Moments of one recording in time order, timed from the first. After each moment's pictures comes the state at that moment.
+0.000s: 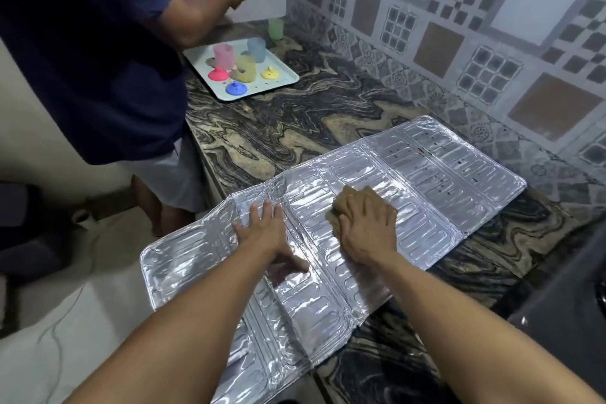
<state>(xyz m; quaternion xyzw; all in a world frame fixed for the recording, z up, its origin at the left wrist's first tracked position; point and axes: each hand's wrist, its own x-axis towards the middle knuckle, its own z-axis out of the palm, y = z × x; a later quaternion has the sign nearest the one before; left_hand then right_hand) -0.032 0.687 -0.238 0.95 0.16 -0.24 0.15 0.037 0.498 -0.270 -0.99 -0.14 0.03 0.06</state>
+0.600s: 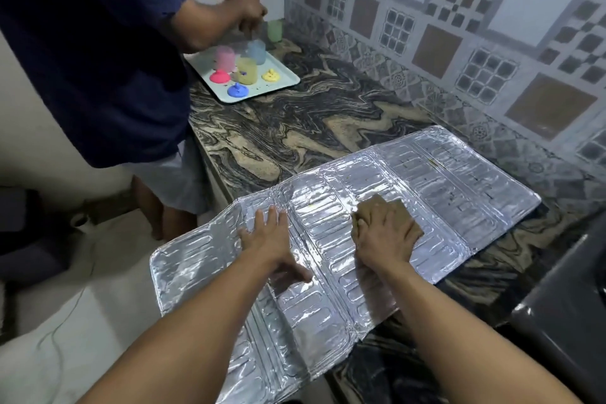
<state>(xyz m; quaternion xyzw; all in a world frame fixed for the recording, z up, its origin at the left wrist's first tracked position) -0.048 0.693 -0.238 0.95 0.12 -0.24 0.14 0.022 0.491 -0.272 -1.00 0.02 0.05 0.07</state>
